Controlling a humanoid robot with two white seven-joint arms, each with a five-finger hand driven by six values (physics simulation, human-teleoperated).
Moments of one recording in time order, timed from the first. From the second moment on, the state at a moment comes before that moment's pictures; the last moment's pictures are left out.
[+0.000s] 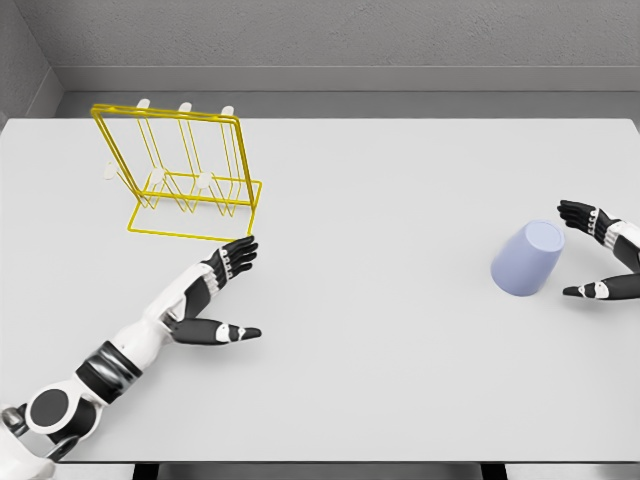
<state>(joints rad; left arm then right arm) -0.07 0.71 -0.72 -1.70 0.61 -0.33 -0.03 -0.18 -0.84 0.33 -1.03 -0.59 -0.61 0.61</state>
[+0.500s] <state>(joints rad) -0.04 0.68 -0.66 -1.71 0.60 -0.33 -0.03 -0.19 -0.80 0.33 -1.01 -0.59 -0.61 0.61</state>
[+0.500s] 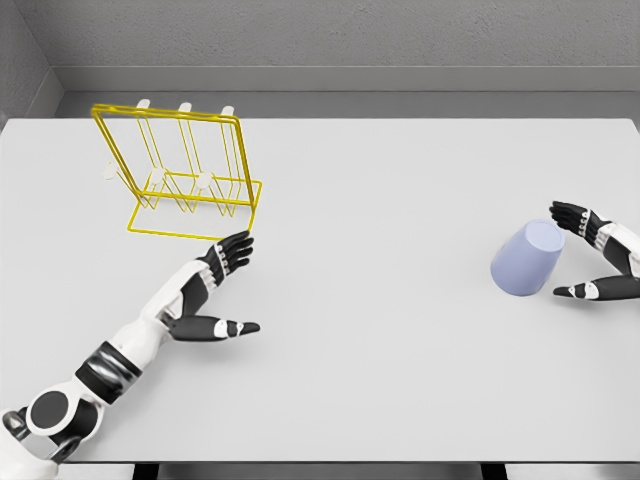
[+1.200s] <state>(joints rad) 0.05 0.64 -0.58 -1.76 0.59 -0.29 -0.03 -0.20 -0.77 0.31 -1.00 -0.59 -0.61 0.61</state>
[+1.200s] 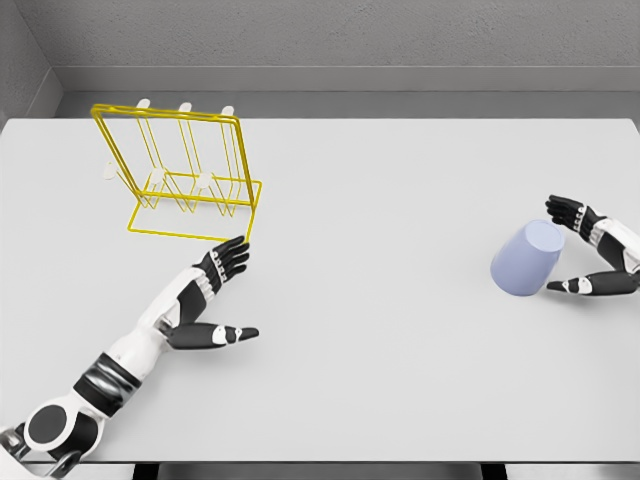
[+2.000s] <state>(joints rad) 0.05 0.64 -0.58 -1.76 0.59 -0.29 -0.03 -0.19 -0.77 0.31 -1.00 -0.60 -0.61 0.61</state>
